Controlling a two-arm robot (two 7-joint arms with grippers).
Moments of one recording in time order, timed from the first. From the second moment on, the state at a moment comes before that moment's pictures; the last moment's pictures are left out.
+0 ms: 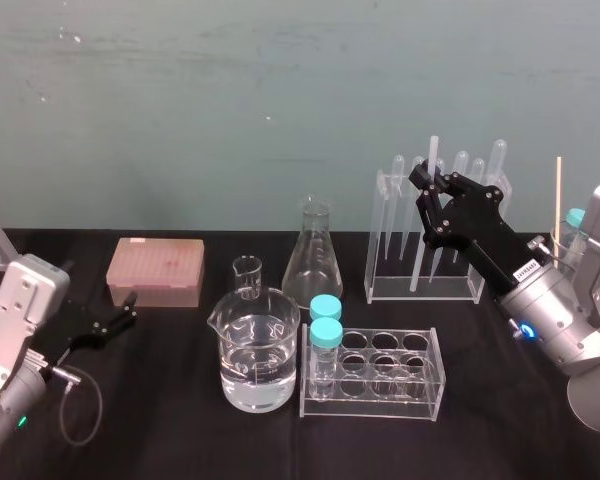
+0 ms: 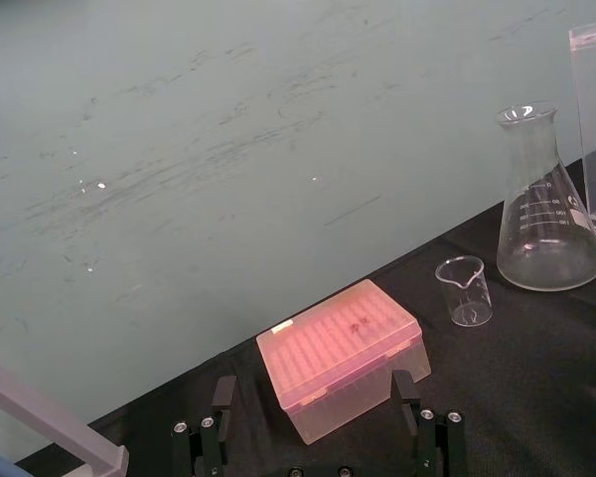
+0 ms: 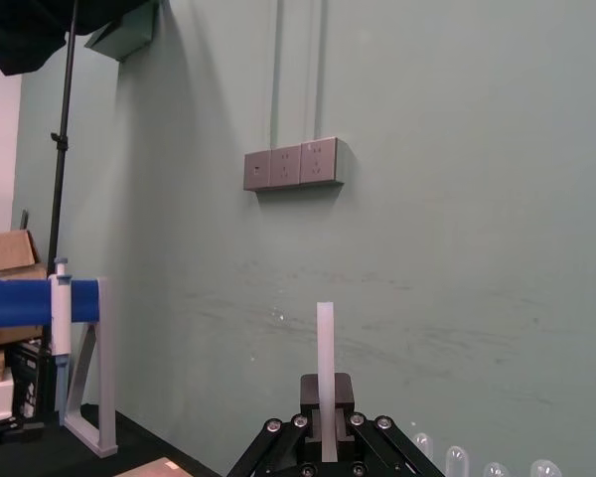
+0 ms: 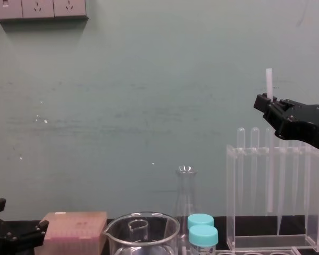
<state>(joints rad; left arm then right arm) -0.20 0.60 0.45 -1.41 -0.25 -0.12 0.03 0.35 0.33 -0.28 -1.29 0.48 -0.41 0.51</state>
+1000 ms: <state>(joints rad) -0.20 0.60 0.45 -1.41 -0.25 -0.12 0.03 0.30 0.36 -0.27 -1.36 0.47 -0.34 0.58</state>
